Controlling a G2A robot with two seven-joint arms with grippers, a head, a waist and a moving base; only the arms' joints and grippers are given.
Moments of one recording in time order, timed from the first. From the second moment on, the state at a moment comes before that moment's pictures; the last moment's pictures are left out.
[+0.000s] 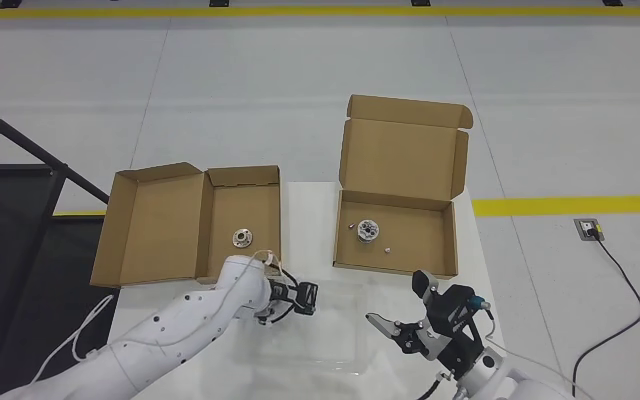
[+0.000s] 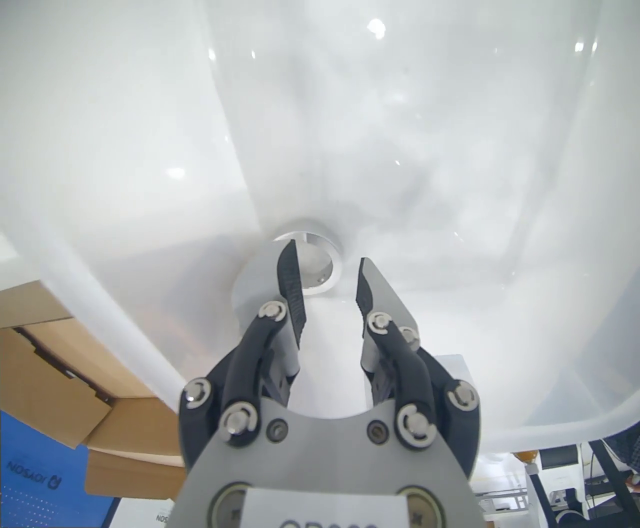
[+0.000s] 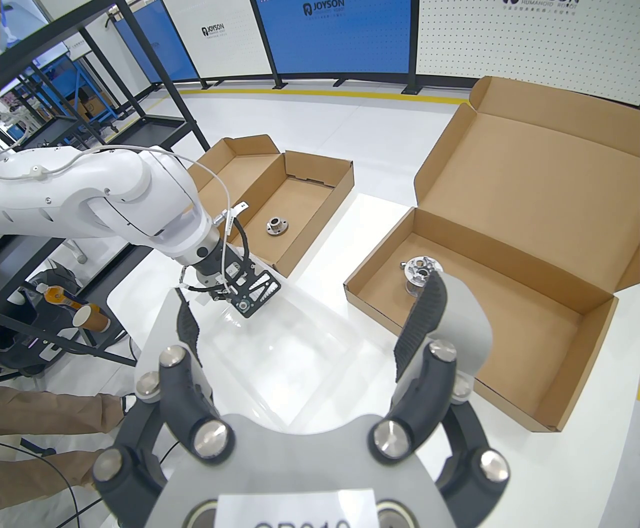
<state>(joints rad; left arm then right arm) 0.40 -1.00 -0.34 -1.39 1.21 -0.84 -0.92 -1.60 -1.39 1.51 -2.25 -1.12 -0.46 0.49</state>
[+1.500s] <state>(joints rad) 0.51 -0.96 -0.38 -1.53 1.75 -0.91 -0.62 -1.60 -1.39 1.51 -2.25 -1.12 -0.46 0.49</state>
